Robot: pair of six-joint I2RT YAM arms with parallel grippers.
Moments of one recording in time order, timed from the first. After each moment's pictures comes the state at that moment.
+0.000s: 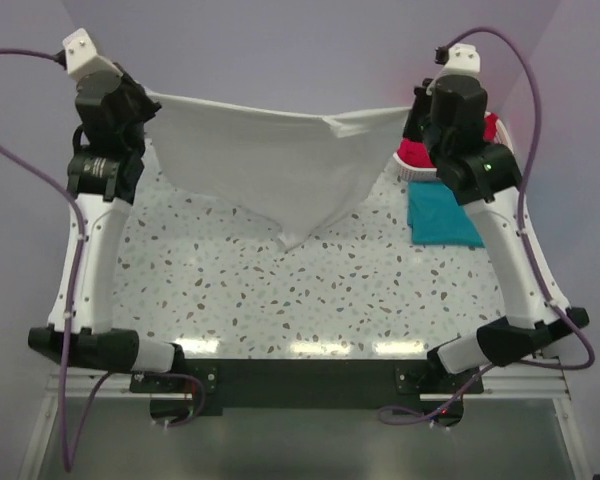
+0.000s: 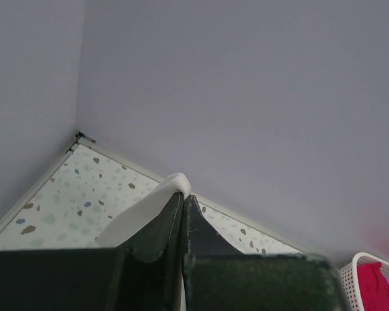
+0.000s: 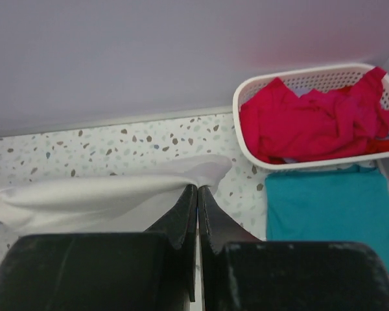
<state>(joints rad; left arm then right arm) -0.10 1.45 1.82 -0.46 -0.40 -0.44 0.40 1.51 1.95 -0.74 0.43 0.26</state>
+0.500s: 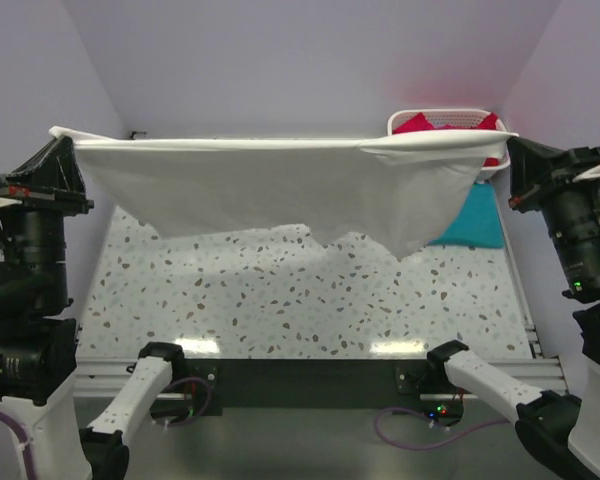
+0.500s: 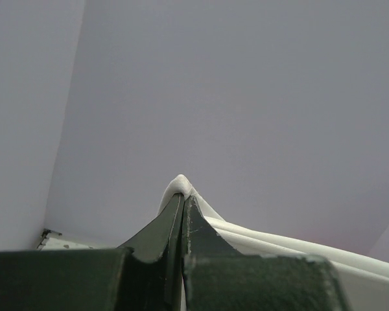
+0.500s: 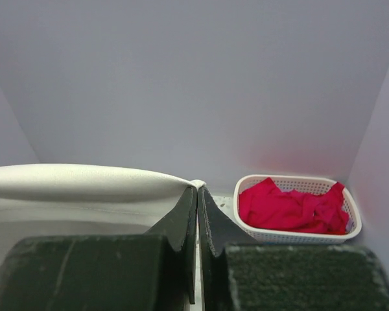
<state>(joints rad) -0.10 0.75 1.62 -0.42 -0.22 -0.31 0.41 0.95 1.94 -0.78 0.27 0.03</state>
